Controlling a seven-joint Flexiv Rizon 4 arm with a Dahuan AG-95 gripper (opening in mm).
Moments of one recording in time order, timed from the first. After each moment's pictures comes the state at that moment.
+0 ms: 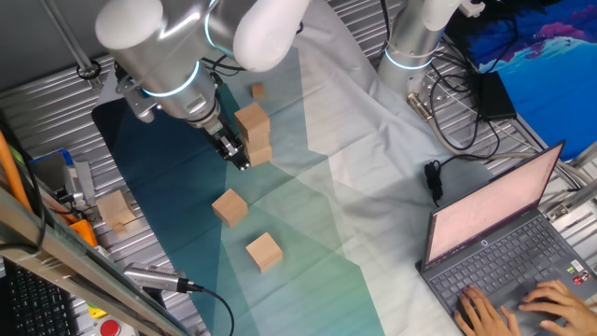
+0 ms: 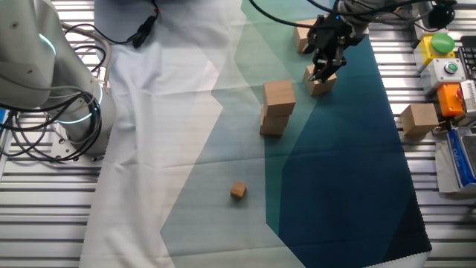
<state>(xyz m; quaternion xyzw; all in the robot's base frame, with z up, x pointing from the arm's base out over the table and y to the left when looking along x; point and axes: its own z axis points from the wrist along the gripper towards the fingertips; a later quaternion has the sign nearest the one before) 0.521 0.083 0.161 0.06 -0.99 -0.04 0.12</state>
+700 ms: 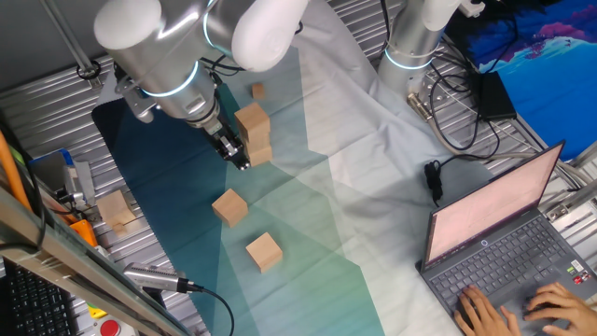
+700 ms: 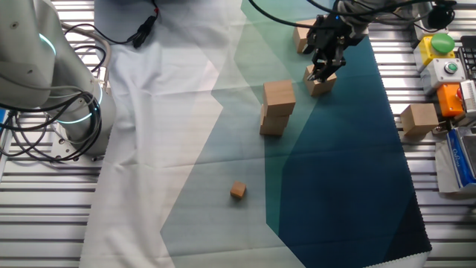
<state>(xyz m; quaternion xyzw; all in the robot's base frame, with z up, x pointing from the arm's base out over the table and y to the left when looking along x) 0.522 0.083 0.160 0.06 -0.99 -0.04 0.12</state>
